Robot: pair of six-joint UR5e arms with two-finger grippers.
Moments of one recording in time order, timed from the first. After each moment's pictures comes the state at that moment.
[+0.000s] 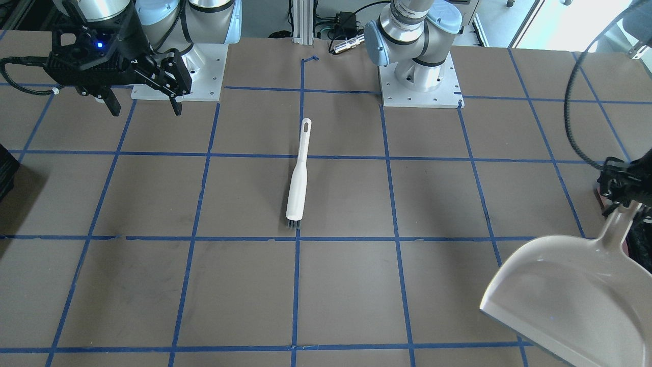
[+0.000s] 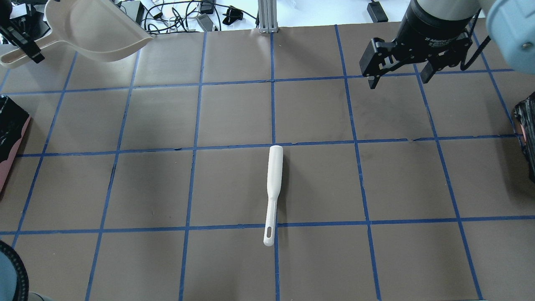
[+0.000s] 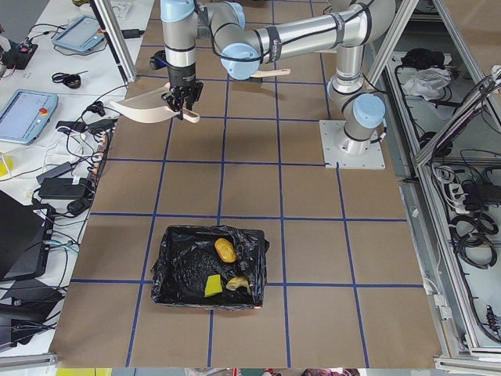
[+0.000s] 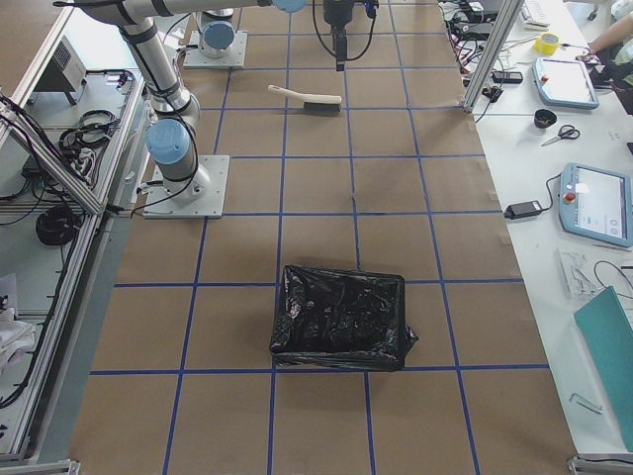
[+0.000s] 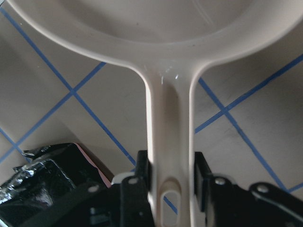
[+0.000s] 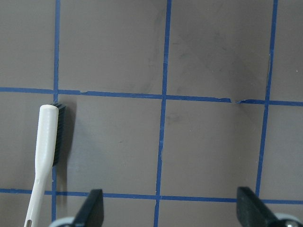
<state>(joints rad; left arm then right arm) -1.25 -1.86 -1.28 -1.48 1.72 0.99 1.60 -1.61 1.52 -1.55 -1.59 -0.03</state>
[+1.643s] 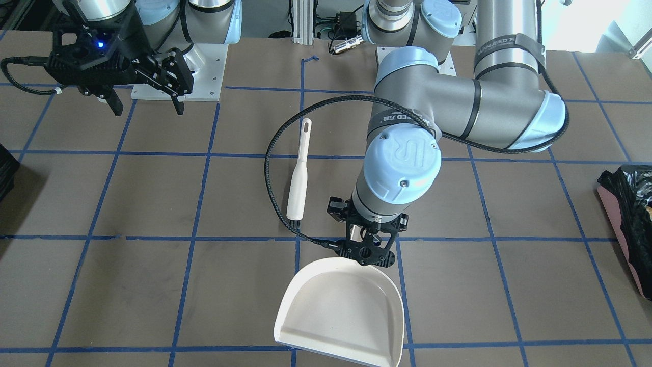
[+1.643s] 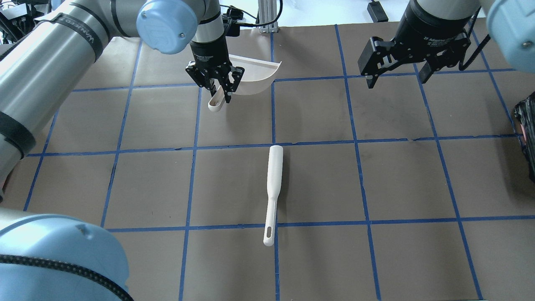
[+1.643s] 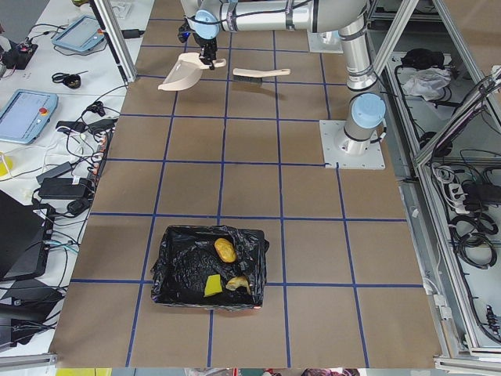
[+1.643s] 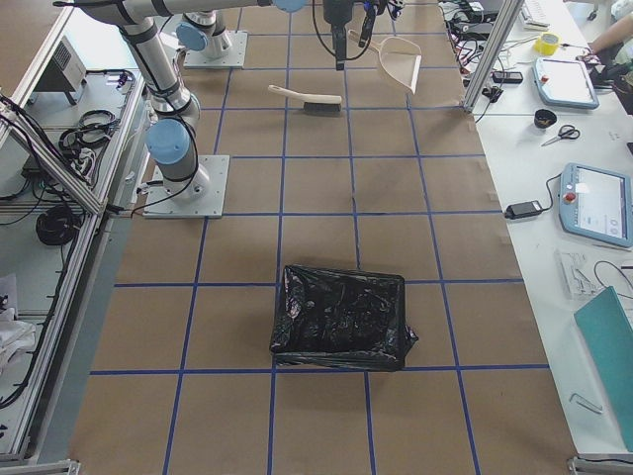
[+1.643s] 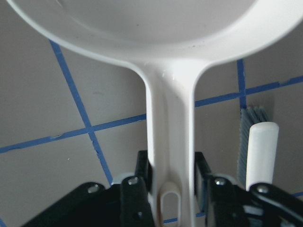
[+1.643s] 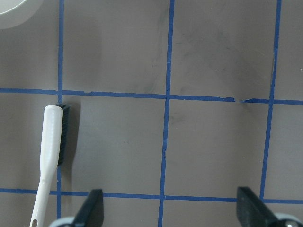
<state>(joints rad) -1.77 -2.08 -1.25 -1.56 1.53 0.03 1.60 -1.61 1.52 -1.55 -1.57 -0.02</state>
